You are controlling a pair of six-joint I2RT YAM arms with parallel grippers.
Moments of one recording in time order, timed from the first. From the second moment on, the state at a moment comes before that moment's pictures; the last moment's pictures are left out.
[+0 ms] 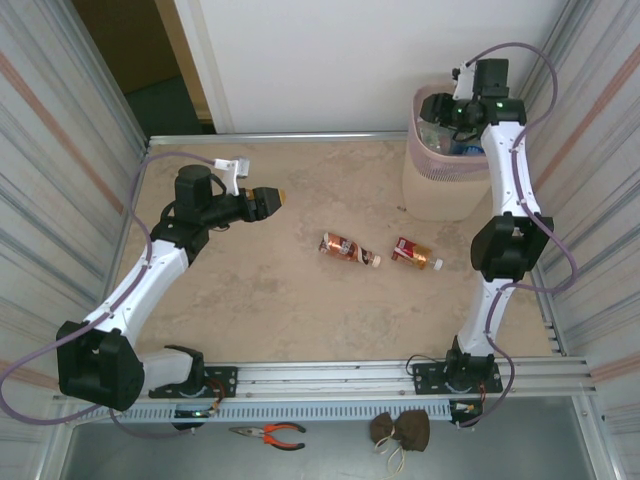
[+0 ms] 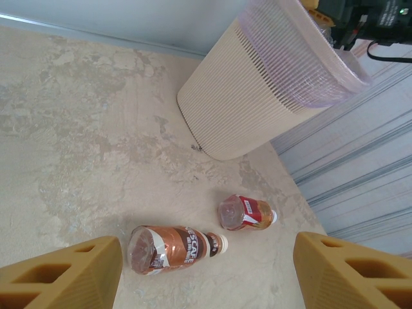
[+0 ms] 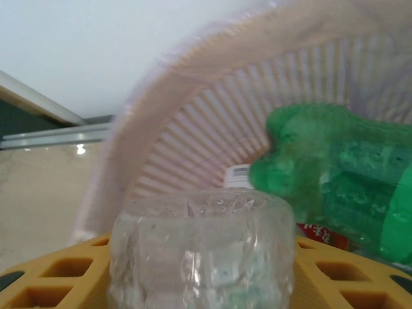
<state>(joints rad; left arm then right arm) -0.27 1.23 0.97 -0.13 0.63 -0.45 -0.03 2.05 2.23 -0.87 -0.35 0.21</state>
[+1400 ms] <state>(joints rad) -0.27 1.23 0.97 -0.10 0.64 -0.48 0.00 1.97 2.25 -1.12 -0.08 0.07</state>
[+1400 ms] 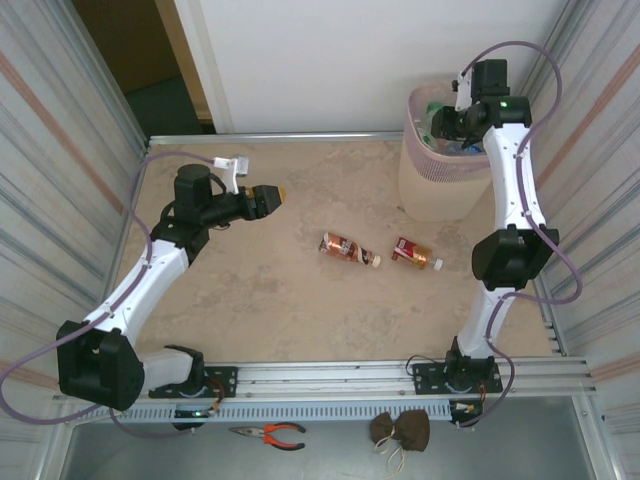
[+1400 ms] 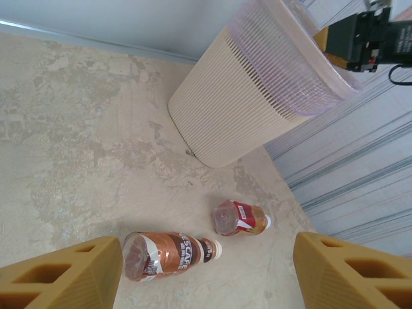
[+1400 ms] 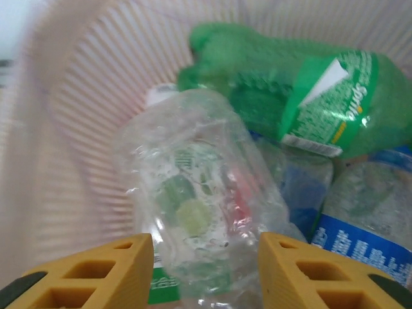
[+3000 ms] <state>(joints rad) -0.25 1.24 0.96 -0.09 0.64 -0.47 0.33 1.54 1.44 -1.12 -0.08 -0.51</state>
